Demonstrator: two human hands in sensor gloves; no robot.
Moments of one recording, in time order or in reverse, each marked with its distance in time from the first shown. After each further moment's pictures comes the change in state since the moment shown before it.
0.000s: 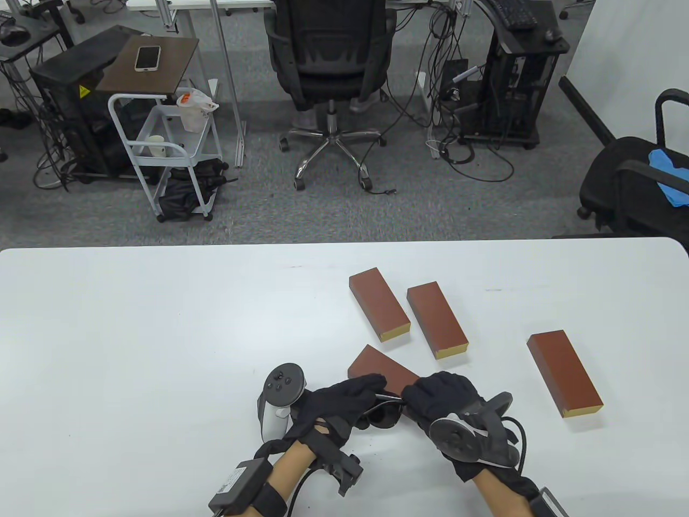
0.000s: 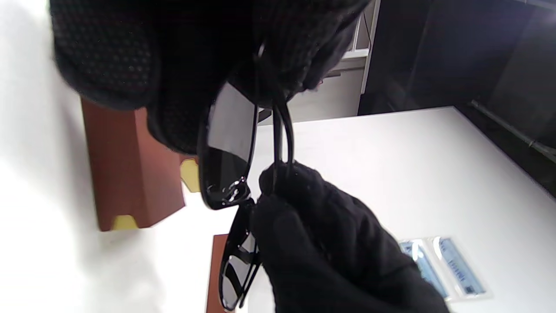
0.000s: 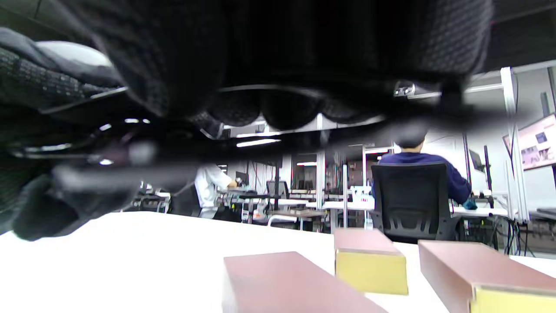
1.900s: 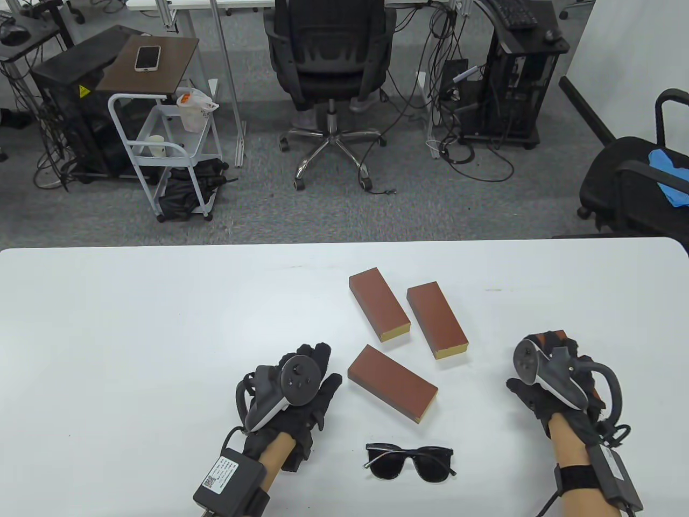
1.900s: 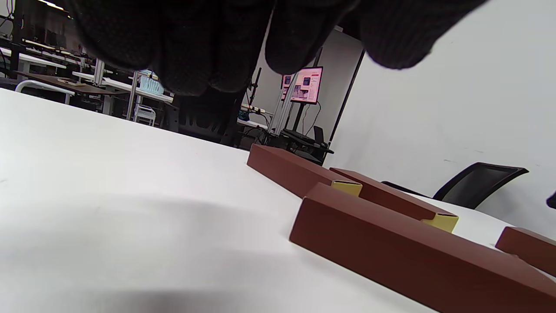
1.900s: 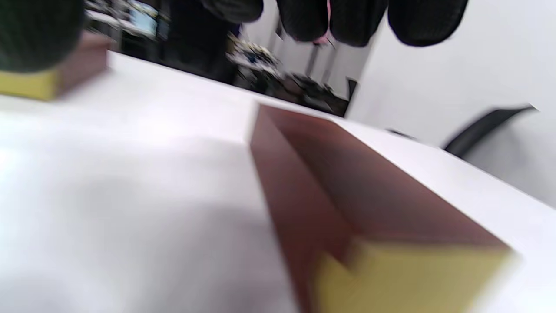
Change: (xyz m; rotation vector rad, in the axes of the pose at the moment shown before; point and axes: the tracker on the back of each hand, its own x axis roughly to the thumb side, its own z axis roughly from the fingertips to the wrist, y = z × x) left_hand 0.038 0.040 0.008 0.268 0.086 -1.119; right_hand -0.199 0.016 0.035 0.538 0.744 0.432
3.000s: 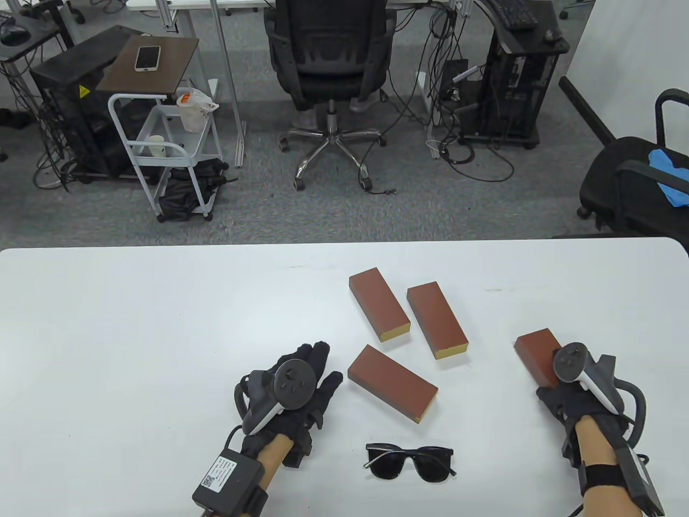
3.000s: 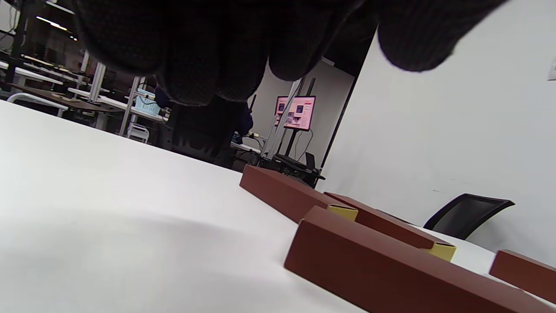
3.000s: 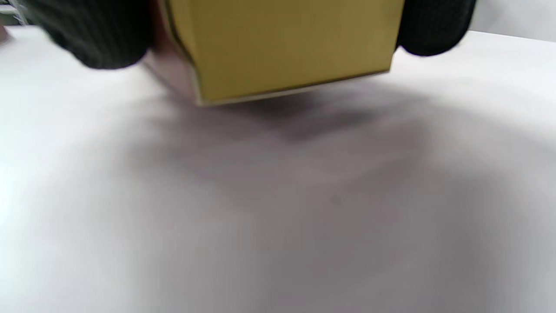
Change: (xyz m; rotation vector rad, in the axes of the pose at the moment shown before) left_hand -0.003 0.001 0.004 0.110 -0.042 0.061; right_hand -0.035 0.041 -0.013 0.209 0.055 -0.307
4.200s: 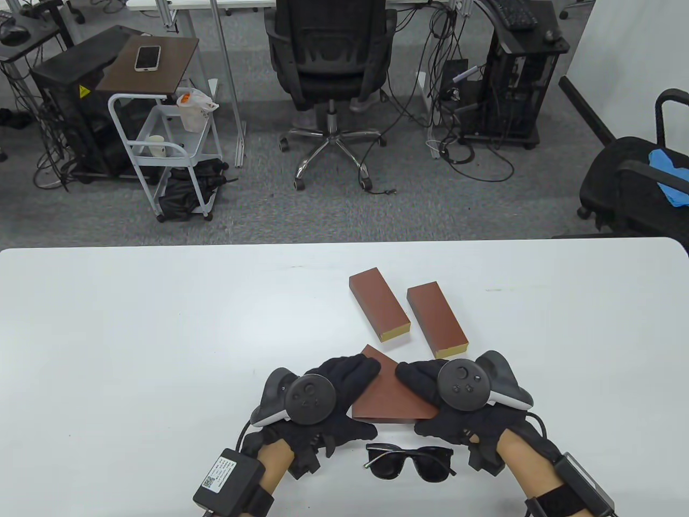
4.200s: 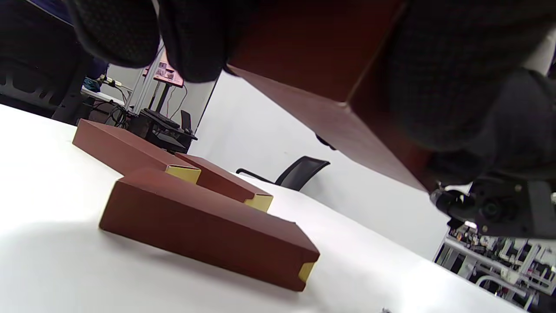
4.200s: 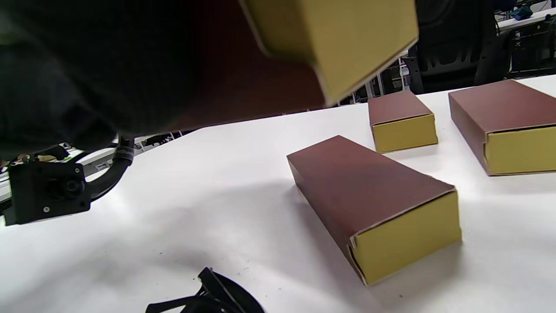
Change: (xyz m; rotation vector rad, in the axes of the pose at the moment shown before) left_hand 0.038 0.001 0.004 -0.168 -0.456 0.169; right_hand 0.191 -0.044 0.130 0.000 -0.988 -0.122
